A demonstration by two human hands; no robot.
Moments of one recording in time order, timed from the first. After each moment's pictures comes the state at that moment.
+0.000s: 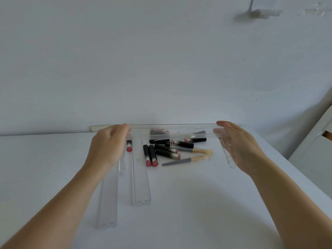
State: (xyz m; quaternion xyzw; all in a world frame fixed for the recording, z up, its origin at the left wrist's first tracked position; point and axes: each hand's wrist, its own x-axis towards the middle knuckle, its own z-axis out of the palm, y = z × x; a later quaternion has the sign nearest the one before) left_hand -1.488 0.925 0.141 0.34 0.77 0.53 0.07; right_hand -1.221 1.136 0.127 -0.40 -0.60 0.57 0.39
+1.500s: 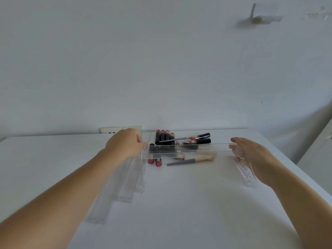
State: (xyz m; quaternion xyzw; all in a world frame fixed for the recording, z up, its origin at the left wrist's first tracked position) left_hand -1.506 0.956 0.137 0.43 0.88 0.20 0.02; right_hand -1.181 1.148 0.103 -0.47 -0.63 0.52 0.32
